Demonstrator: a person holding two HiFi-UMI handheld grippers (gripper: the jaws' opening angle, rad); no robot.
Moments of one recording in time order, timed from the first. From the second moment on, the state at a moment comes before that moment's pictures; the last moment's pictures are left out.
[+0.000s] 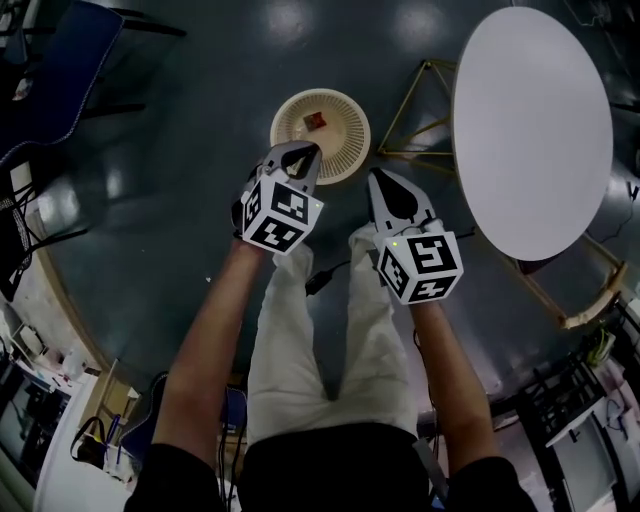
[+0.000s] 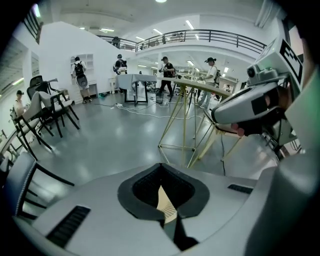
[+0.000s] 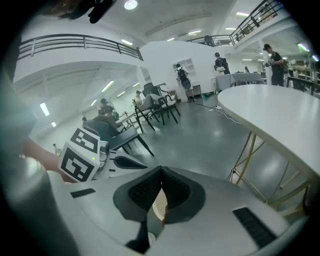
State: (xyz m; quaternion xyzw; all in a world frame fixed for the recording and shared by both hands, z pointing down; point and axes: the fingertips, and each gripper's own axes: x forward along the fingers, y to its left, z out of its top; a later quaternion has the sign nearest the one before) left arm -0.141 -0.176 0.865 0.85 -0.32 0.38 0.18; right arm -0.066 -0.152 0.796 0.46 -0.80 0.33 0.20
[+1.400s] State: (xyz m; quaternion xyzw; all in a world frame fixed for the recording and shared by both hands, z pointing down) left arm -0.173 -0.145 0.509 0.86 -0.43 0.25 0.14; right arm -0.092 -0.157 0.477 0.47 -0.83 0.25 0.14
